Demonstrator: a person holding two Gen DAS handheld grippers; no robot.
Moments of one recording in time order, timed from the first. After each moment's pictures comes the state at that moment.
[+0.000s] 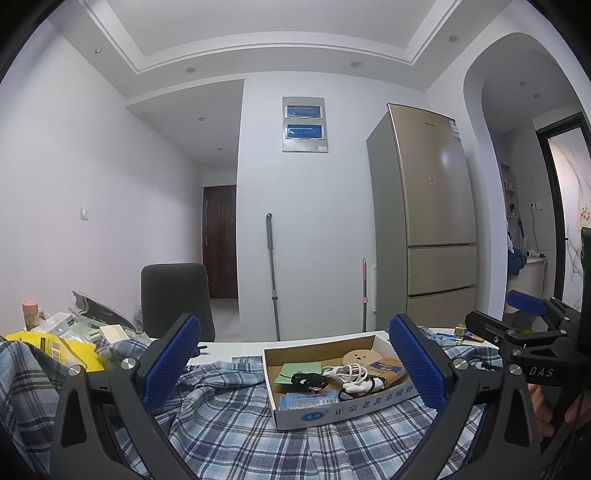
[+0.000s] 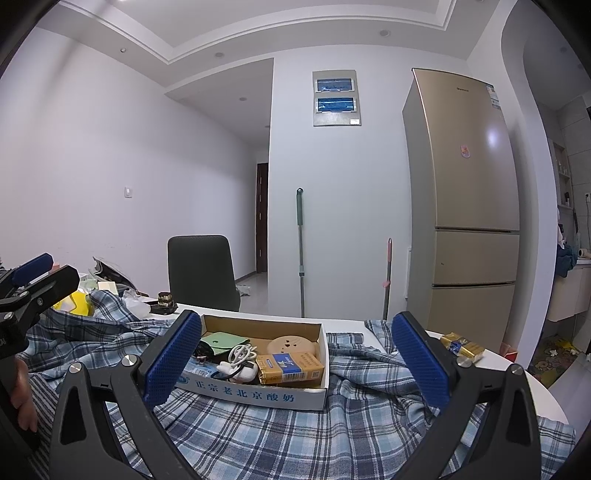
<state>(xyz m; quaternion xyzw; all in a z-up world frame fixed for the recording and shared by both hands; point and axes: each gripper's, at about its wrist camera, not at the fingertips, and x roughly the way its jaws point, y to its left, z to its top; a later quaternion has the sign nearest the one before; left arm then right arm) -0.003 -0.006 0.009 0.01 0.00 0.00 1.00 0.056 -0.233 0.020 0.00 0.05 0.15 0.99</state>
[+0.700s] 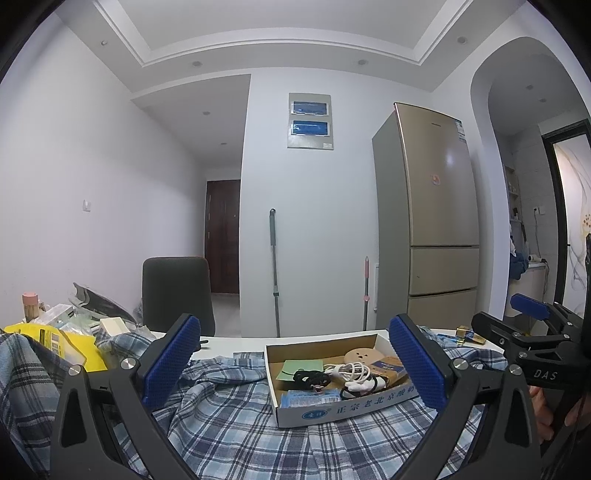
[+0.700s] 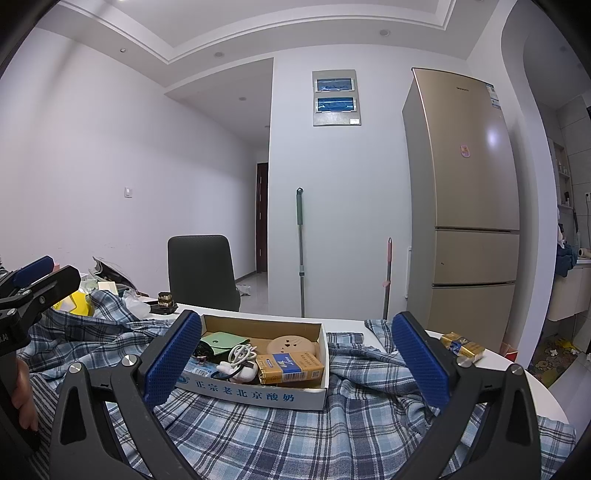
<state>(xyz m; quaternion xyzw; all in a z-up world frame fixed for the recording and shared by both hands) 0.001 -0.001 0.007 0.00 0.01 0.01 1.00 0.057 -0.233 0.020 0.00 0.05 0.15 0.99</state>
